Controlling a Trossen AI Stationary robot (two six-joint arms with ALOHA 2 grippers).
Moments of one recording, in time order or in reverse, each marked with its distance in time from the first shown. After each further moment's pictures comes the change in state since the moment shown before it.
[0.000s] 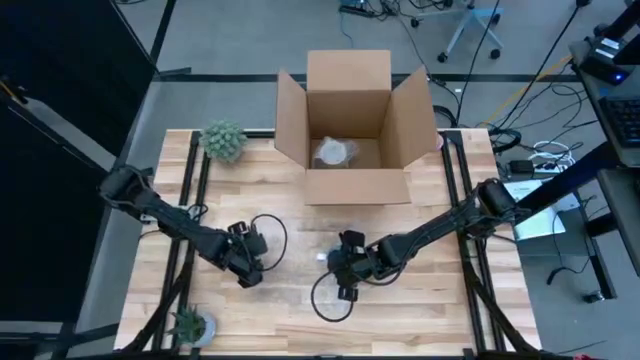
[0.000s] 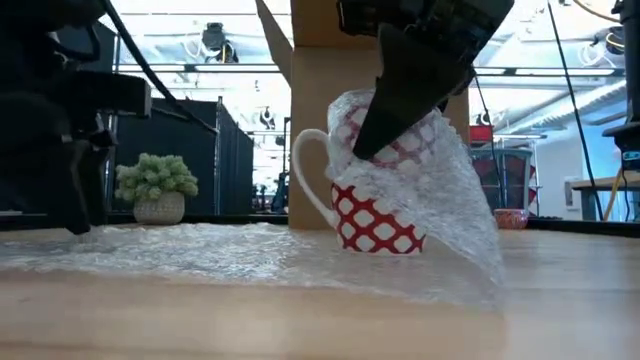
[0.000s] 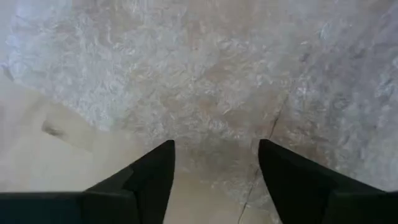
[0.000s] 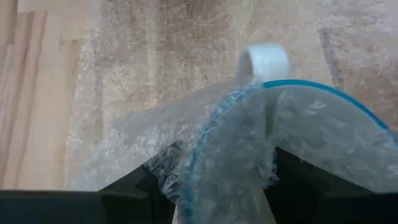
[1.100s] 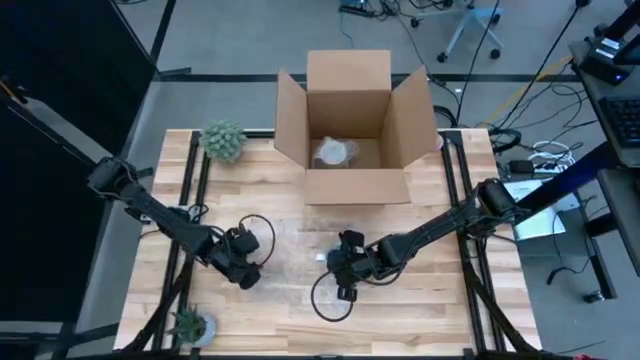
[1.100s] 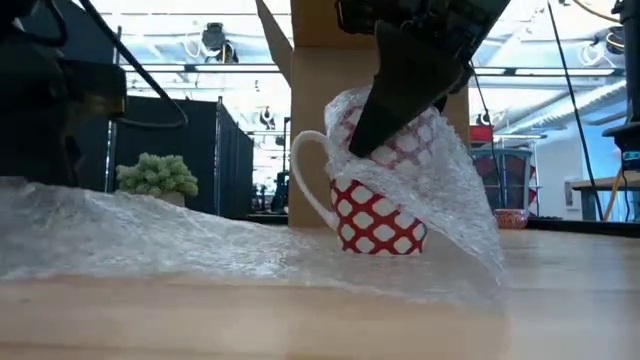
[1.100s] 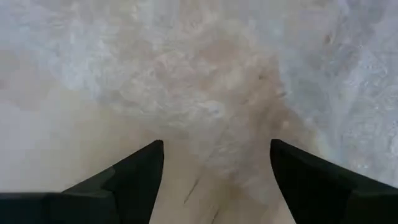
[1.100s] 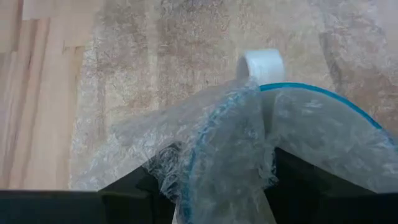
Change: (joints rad) left arm -0.067 -0.191 -0.144 0.158 0.001 -0.287; right arm 0.000 -0.001 0.000 0.015 0.000 0.007
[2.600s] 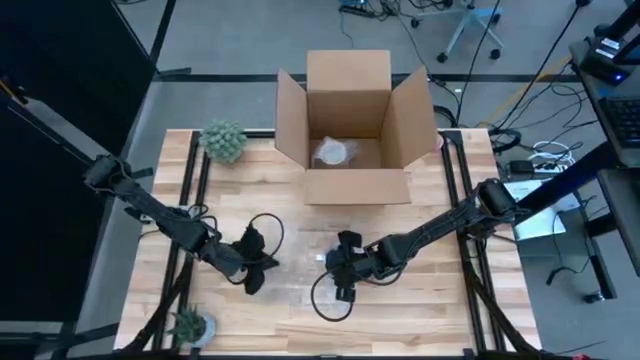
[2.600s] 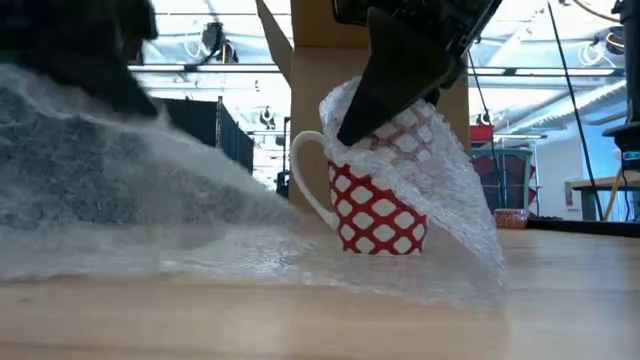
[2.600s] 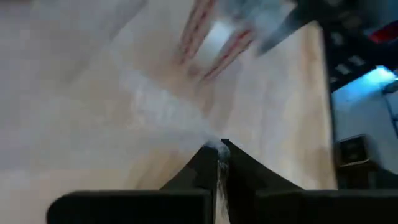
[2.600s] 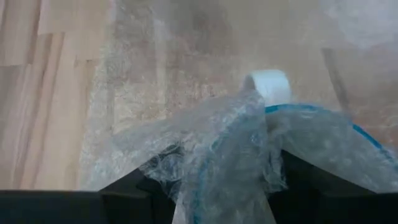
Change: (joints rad) left arm 0.016 -0.032 0.048 0.441 -0.087 0.290; right arm 0.000 -0.002 0.000 0.039 0.000 -0.027
